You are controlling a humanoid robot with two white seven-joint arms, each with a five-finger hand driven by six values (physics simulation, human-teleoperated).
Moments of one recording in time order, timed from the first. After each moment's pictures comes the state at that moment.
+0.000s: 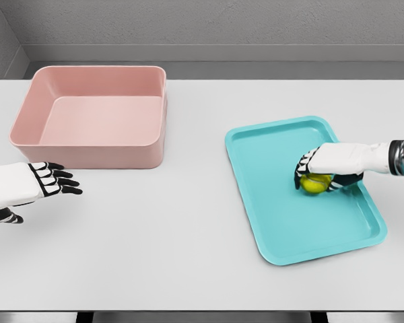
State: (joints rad) left arm -0.14 1.34 -0.43 -1.80 -0.34 -0.61 -0.26; right arm -0.71 -0.95 0.87 -1.44 0.26 -0.61 0.61
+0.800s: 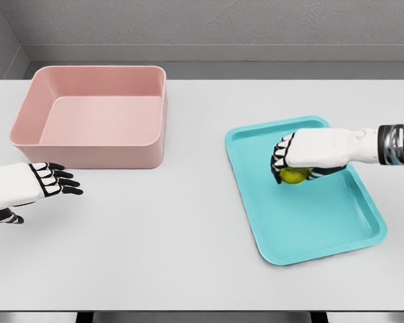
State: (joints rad) left arm -0.14 1.33 -0.44 -1.80 -0.34 -0.61 -0.26; right arm -0.77 -0.95 0.85 -1.67 0.26 -0.61 0.61
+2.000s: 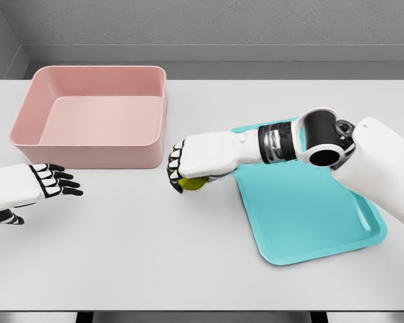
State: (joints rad) left arm -0.13 1.33 -0.44 -1.79 -0.35 -0.61 -0.26; right arm -0.88 -0.49 0.95 -1.57 0.42 -0.61 0.61
